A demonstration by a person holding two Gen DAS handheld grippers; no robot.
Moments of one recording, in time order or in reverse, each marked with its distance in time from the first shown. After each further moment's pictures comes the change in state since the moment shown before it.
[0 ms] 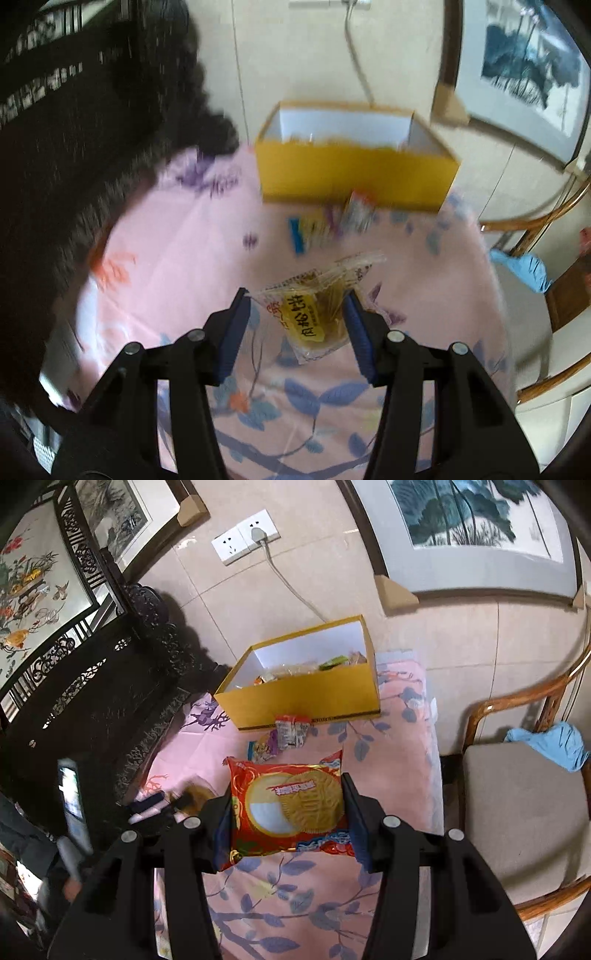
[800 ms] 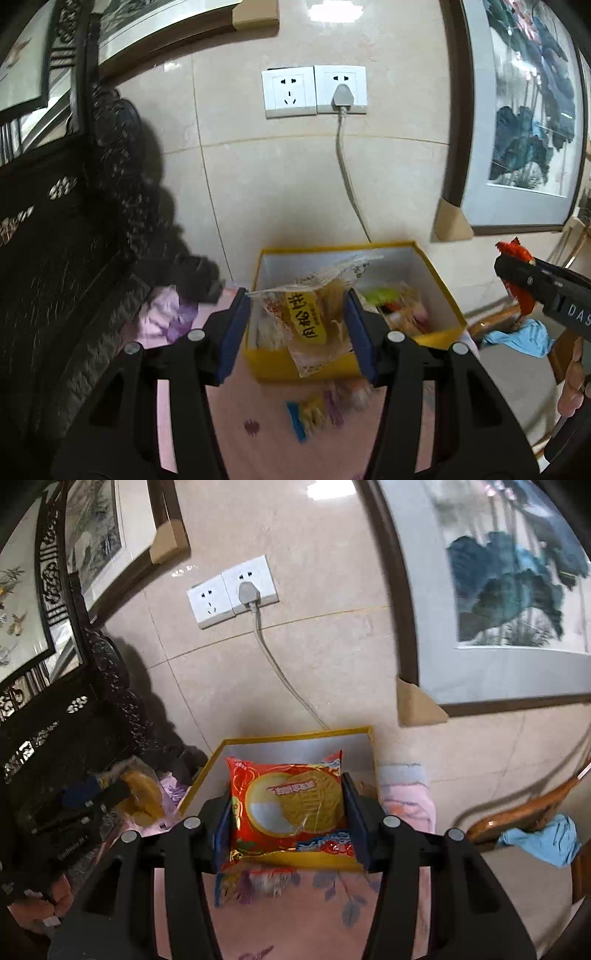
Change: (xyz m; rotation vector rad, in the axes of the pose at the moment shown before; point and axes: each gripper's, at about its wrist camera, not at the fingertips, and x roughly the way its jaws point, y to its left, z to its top) left arm 0.043 -0.005 0.193 0.069 -0.276 -0.048; right arm 0.113 0.002 0.171 -0.093 -0.188 -0.103
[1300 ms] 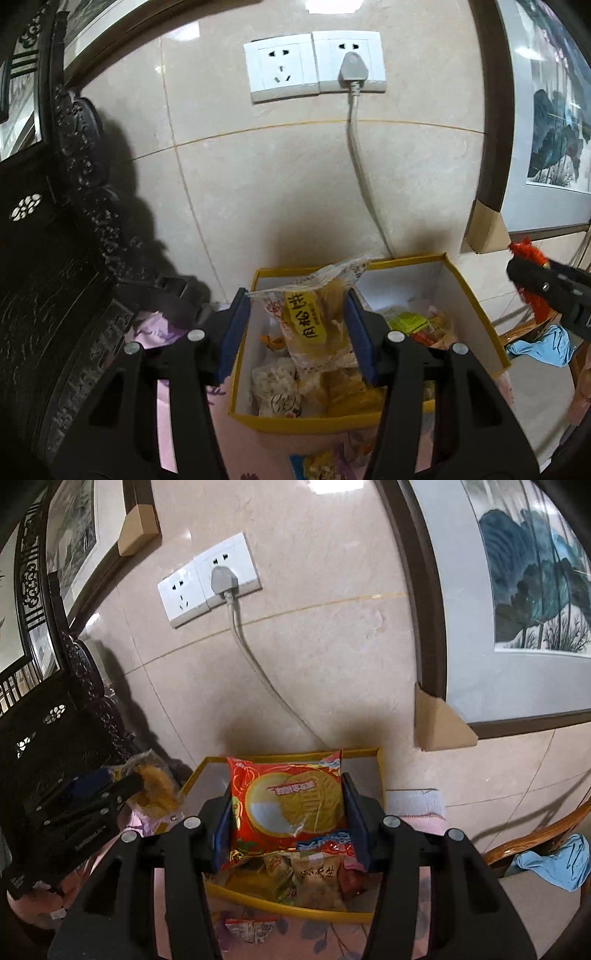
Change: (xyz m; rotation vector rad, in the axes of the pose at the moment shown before) left arm 0.090 -0.010 0.023 0.023 0.002 0.029; right arm 0.075 -0.024 0.025 0.003 0.010 0.027
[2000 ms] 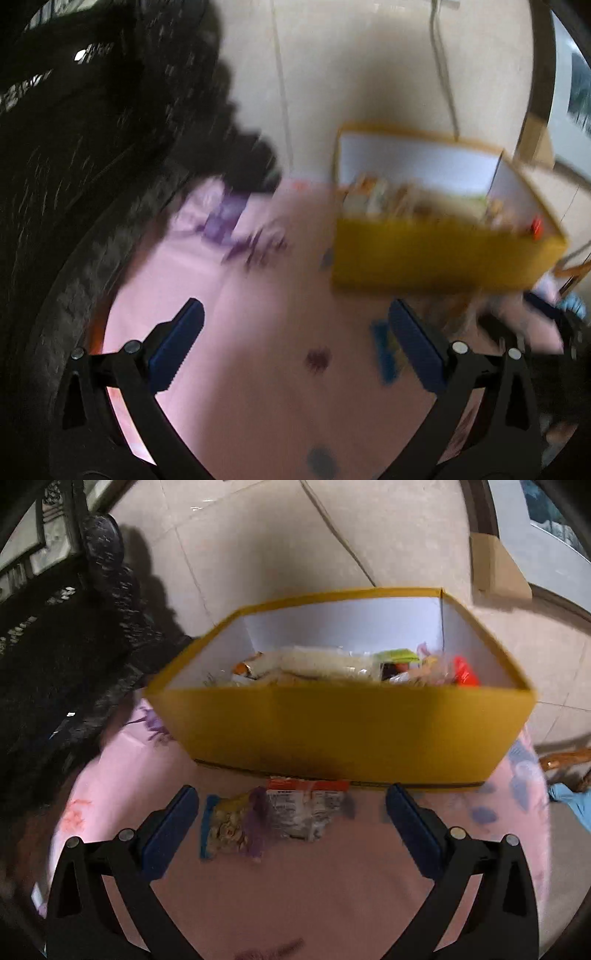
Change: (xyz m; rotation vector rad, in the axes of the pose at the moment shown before) left arm -0.015 0.076 -0.152 -0.105 0.291 0.137; right arm 0.060 0.075 -0.175 -0.044 0.207 0.008
